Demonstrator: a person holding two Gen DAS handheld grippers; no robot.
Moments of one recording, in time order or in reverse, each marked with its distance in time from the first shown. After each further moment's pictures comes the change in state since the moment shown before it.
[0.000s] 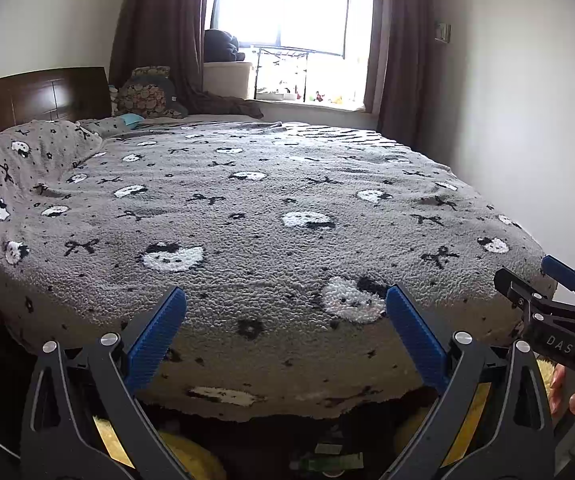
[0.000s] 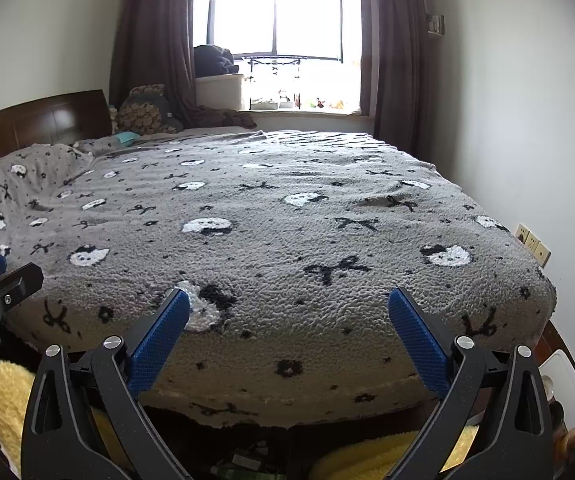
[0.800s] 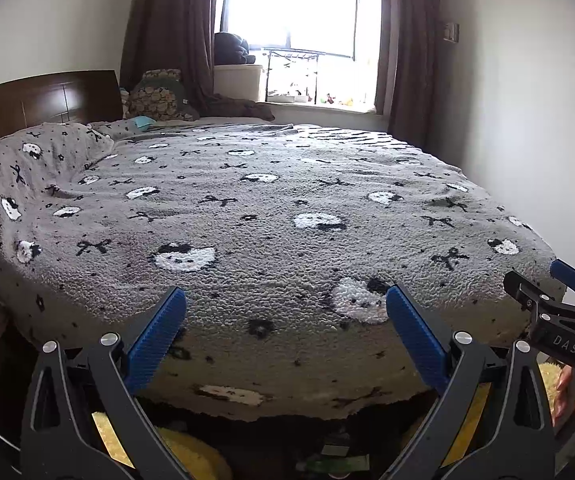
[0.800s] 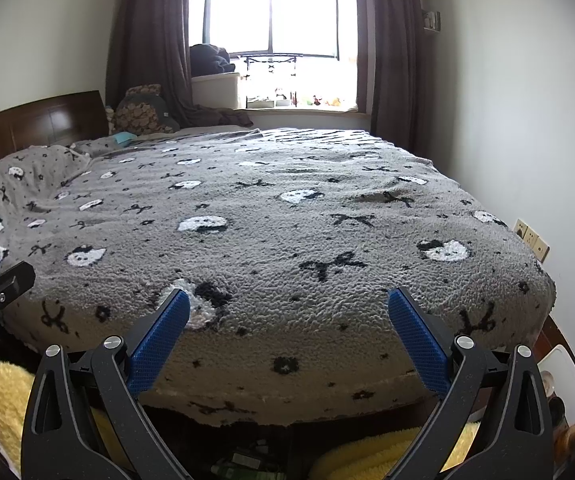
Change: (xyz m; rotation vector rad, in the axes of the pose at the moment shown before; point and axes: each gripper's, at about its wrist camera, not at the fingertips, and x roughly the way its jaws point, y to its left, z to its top) left arm -0.004 -0.002 -0.002 -0.006 -0.005 0.044; right arm 0.001 -0.005 -0.002 0.011 0.007 -0.004
